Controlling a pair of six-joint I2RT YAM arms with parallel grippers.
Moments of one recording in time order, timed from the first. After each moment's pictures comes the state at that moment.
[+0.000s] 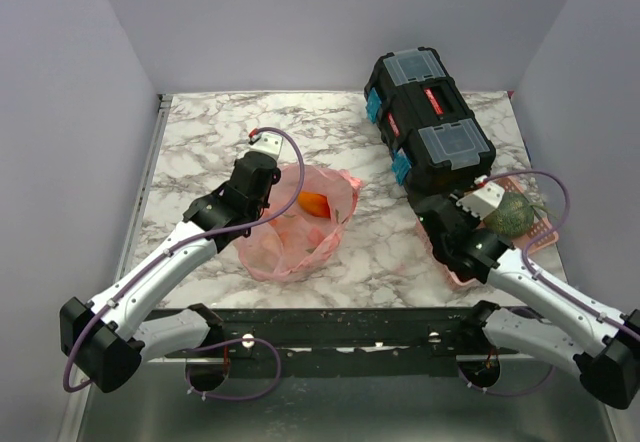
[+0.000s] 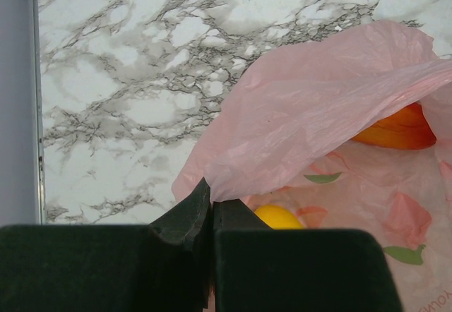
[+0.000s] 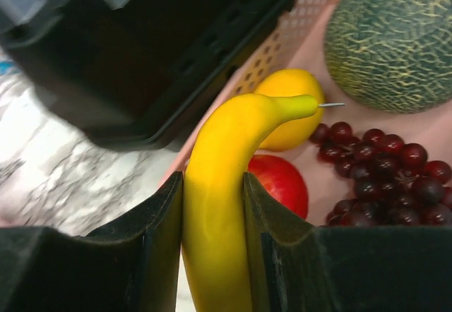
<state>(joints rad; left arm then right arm) -0.64 1.10 1.00 -0.52 -0.53 -0.09 0.77 0.93 0.70 -0.63 1.02 1.02</state>
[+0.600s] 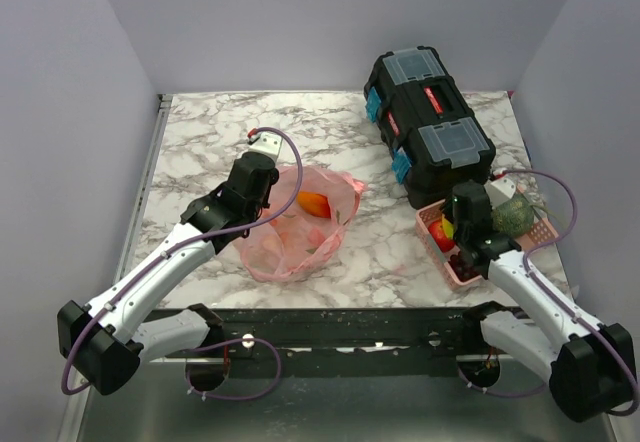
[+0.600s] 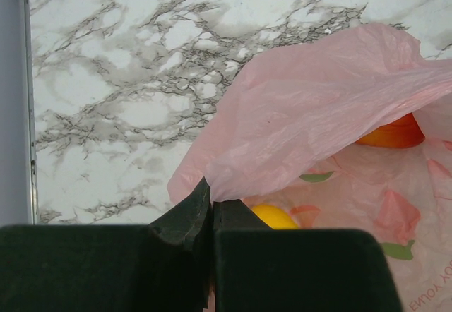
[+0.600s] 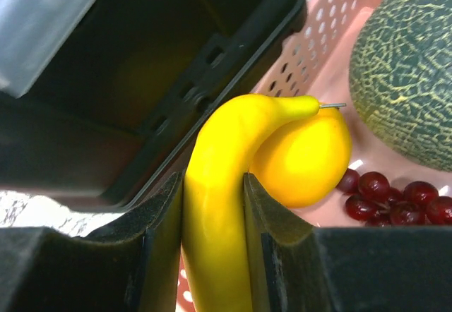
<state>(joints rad) -0.64 1.08 1.00 -0.52 -0.50 -0.10 0.35 0.92 0.52 -0.14 0.63 0.73</state>
